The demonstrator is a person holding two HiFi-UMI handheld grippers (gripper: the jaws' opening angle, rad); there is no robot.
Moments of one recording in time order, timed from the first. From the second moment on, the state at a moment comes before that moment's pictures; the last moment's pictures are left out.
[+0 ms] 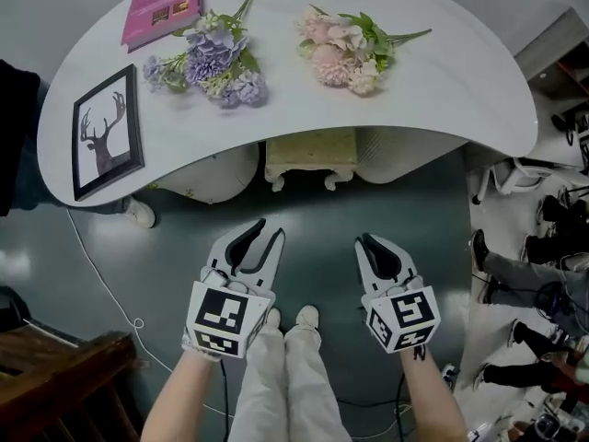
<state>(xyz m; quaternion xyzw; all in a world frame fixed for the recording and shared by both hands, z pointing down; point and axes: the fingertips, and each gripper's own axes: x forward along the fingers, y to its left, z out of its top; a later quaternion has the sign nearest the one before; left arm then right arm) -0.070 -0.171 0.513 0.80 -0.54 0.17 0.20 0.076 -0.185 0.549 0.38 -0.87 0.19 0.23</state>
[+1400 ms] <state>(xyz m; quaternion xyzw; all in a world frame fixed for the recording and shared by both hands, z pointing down) -0.125 -0.321 0.760 0.73 -0.60 0.22 0.24 0.075 -0.370 0.766 0.39 -0.86 0.19 0.28</state>
